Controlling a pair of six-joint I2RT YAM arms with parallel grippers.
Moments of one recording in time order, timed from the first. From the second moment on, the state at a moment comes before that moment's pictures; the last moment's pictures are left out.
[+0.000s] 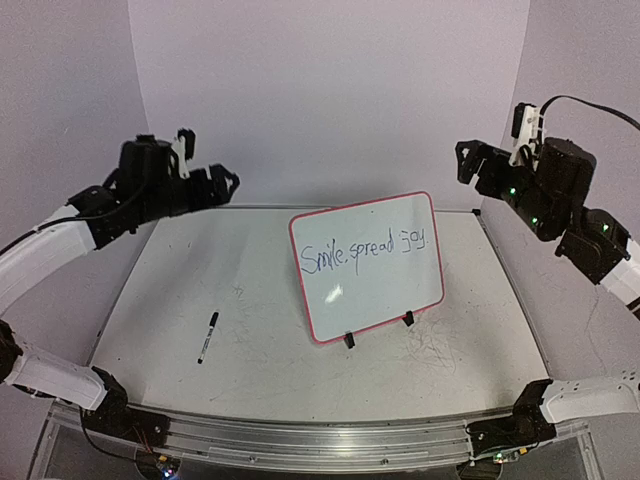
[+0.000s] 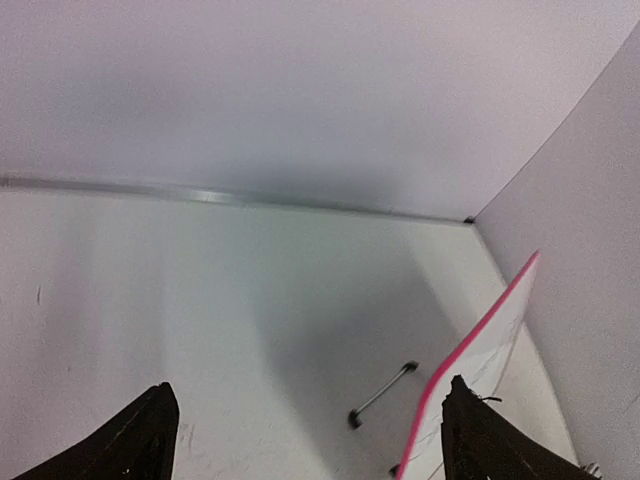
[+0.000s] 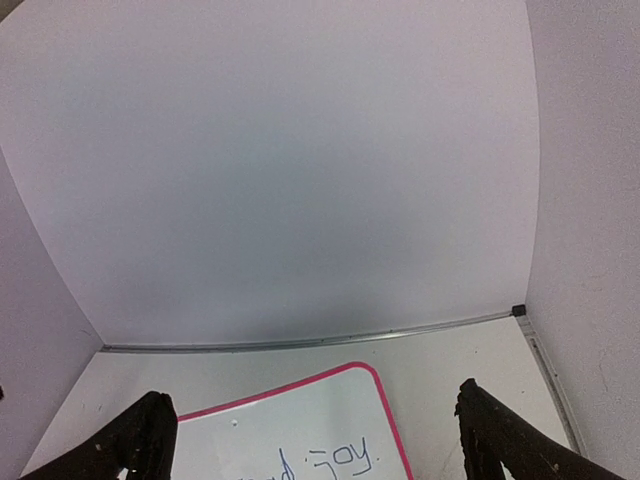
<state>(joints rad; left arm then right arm) -0.61 1.23 1.21 -0.34 -0.13 -0.50 0.73 1.02 1.22 -0.24 0.61 0.25</state>
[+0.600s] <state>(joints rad) -0.61 1.04 1.46 -0.27 -0.17 -0.24 0.49 0.92 1.31 -0.32 0.40 0.23</state>
